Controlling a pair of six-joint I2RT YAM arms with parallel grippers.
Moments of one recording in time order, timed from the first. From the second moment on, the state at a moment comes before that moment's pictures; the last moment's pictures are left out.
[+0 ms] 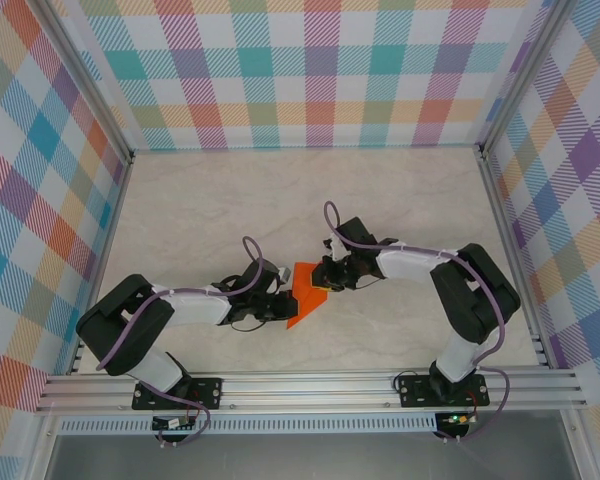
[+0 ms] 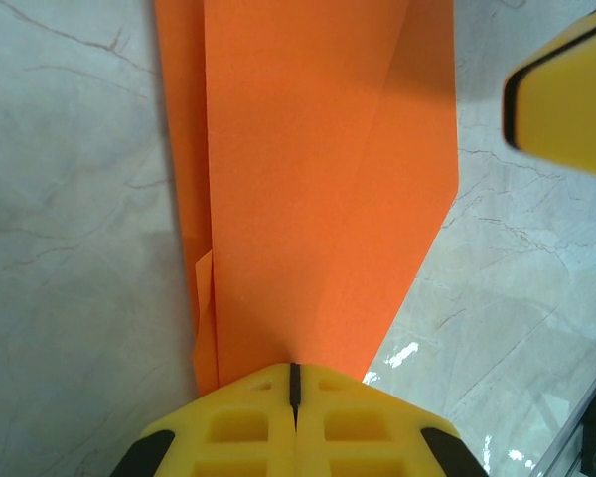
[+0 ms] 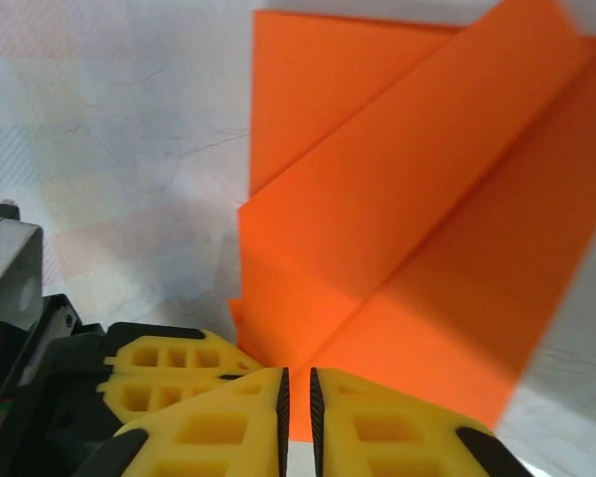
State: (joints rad) left arm -0.75 1.54 0.53 0.08 0.35 -0.78; right arm 0.63 1.72 0.91 -0.24 -0.58 0.72
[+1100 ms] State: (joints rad) left arm -0.75 1.54 0.53 0.10 0.37 -0.76; right arm 0.71 1.84 1.01 -0.24 -0.53 0.76
